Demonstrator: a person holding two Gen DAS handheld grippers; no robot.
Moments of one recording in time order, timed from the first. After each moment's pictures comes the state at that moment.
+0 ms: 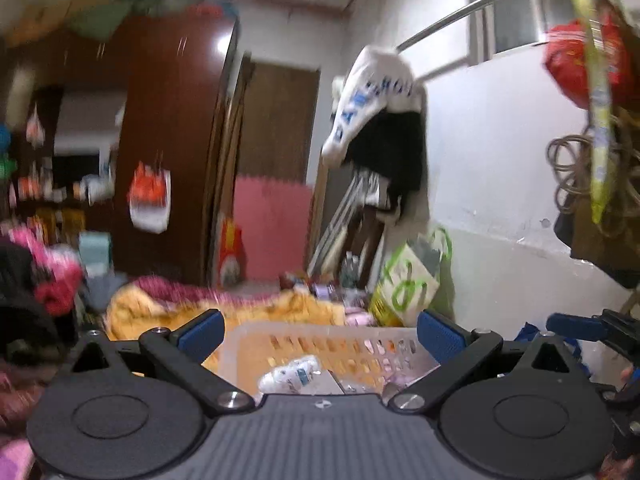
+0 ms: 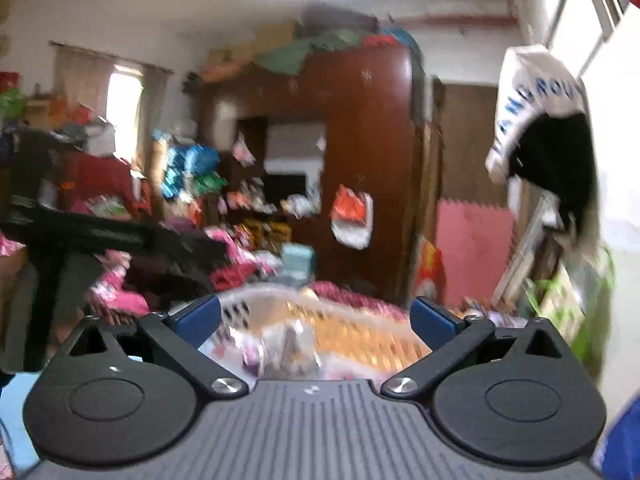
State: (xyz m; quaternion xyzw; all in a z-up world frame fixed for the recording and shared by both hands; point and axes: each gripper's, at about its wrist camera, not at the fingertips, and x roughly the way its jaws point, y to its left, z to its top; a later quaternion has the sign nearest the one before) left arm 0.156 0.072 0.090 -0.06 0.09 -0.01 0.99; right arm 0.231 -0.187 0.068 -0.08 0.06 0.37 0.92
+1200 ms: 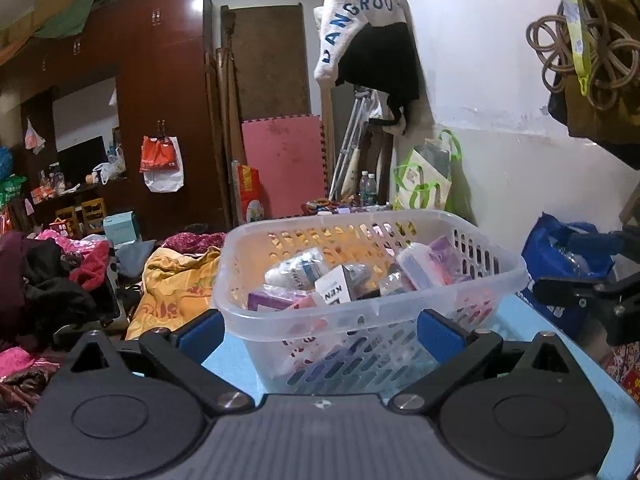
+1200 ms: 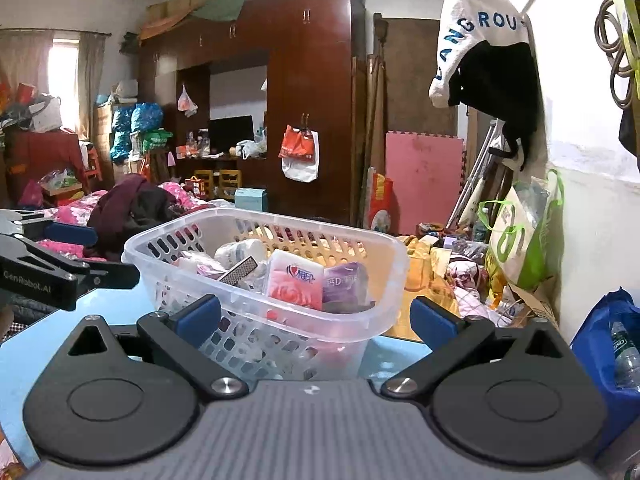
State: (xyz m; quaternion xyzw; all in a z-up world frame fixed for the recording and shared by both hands) left arm 0.131 0.031 0.060 0.03 0.22 0.02 0.98; right arm 0.233 -0.216 0.039 -0.06 0.15 0.30 0.94
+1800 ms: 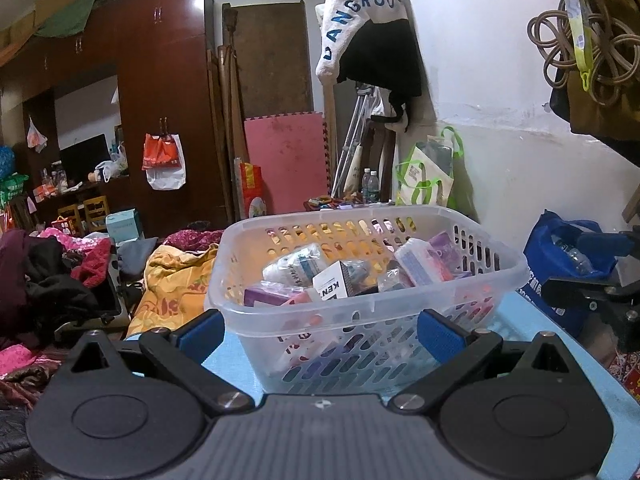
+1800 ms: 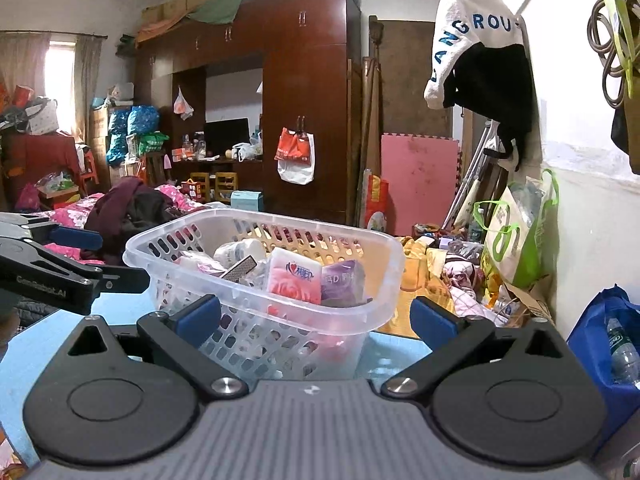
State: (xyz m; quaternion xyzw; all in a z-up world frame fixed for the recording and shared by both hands) left arm 0.130 0.028 0.060 0.03 0.22 0.02 0.98; right arm 0.227 -0.218 0.040 -0.06 0.15 0.30 0.94
